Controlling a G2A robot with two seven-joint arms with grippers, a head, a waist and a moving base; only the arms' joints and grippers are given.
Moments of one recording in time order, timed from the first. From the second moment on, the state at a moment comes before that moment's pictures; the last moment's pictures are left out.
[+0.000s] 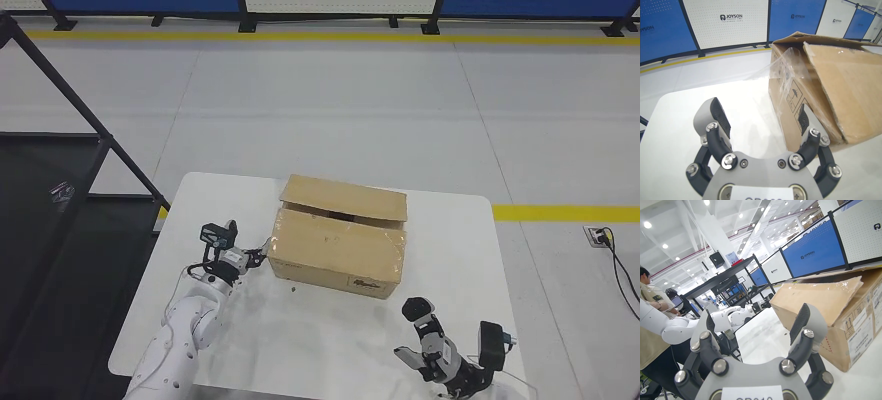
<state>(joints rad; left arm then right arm) 0.95 -1.27 -1.29 -1.09 1.32 -0.31 0.27 -1.53 -1.23 1.41 -1.67 -0.89 -0.93 -0.31</state>
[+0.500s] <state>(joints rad) 1.07 -1.25 -1.31 -1.24 1.39 -0.39 0.25 -1.52 -1.23 1.39 -1.66 -0.89 -0.94 -0.32</state>
